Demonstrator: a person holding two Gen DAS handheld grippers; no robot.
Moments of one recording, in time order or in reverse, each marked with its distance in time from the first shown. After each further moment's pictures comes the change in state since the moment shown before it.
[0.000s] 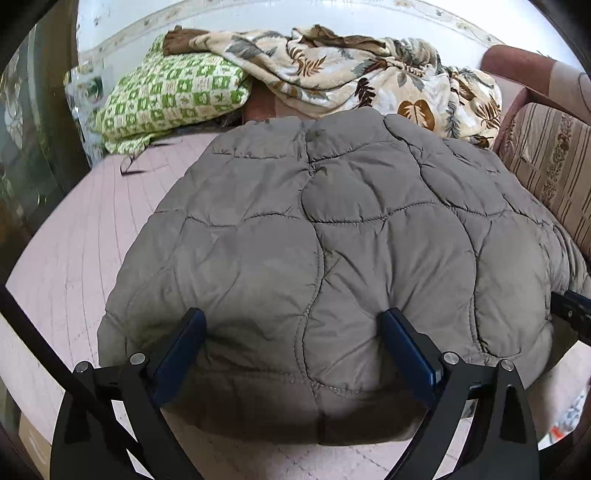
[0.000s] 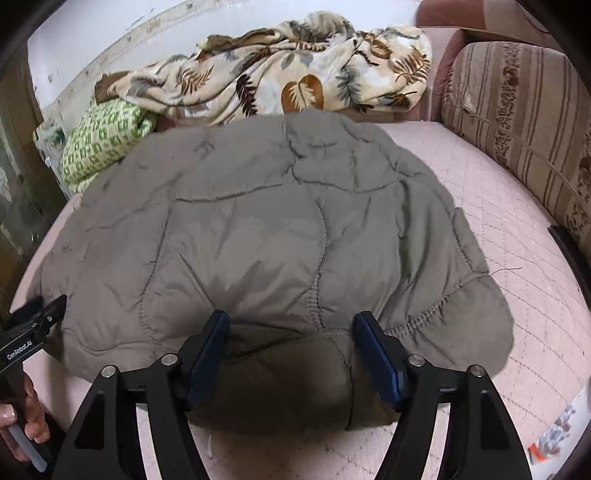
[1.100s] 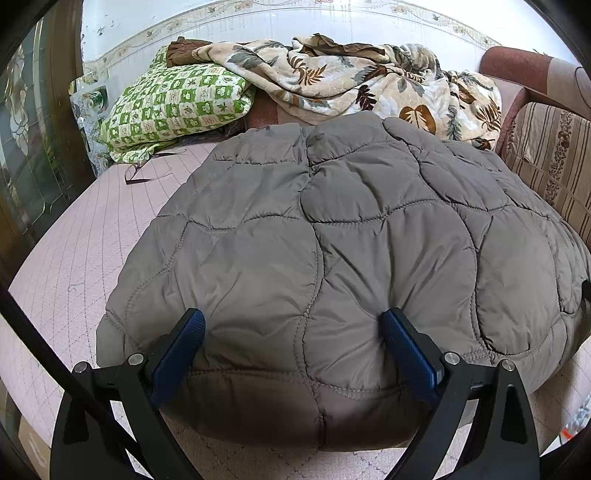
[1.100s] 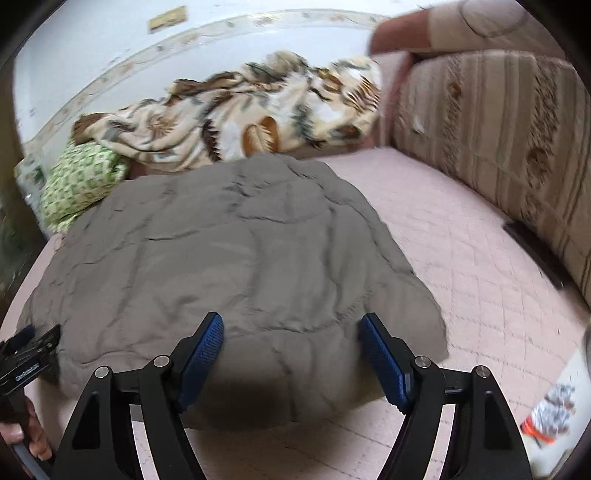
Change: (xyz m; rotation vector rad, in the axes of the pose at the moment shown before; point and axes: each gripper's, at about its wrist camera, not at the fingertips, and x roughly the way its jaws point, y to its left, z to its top) left arm 0.001 -0.001 -0.004 0.014 -0.030 0.021; right arm -0.036 -0.024 -0.017 0.107 -0.150 -0.110
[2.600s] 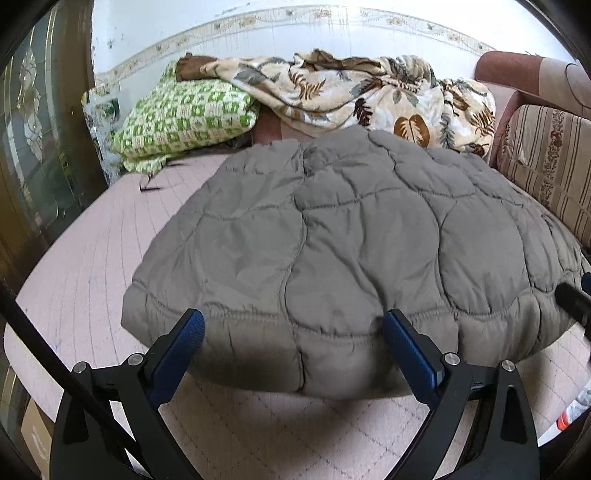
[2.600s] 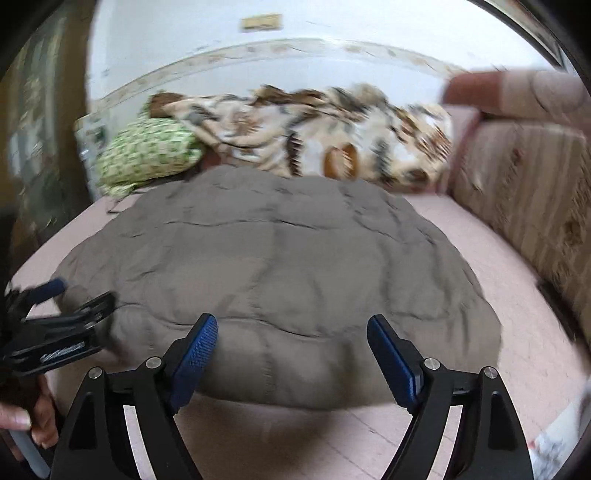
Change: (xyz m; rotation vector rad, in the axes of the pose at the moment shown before) left arm -0.038 -0.014 -0.018 -0.013 -0.039 0.037; right arm -0.030 0.072 -0.031 -0.207 -0.104 0.109
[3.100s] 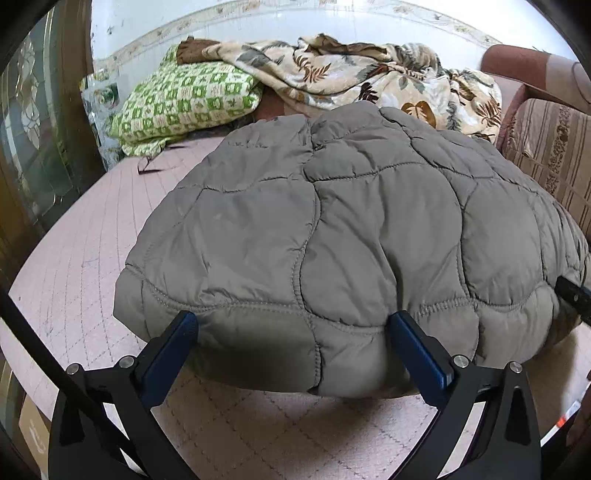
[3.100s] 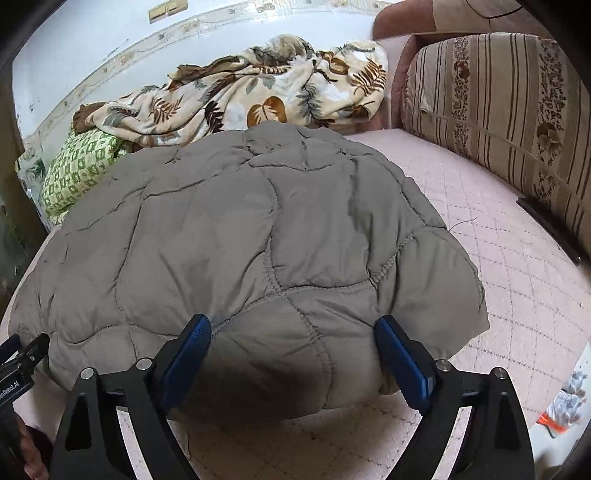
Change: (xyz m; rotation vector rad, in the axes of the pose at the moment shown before) left arm 0.016 0.005 -0.013 -0.004 0.033 0.002; right arm 0.044 -0.061 -0.014 0.210 0.108 -0.081
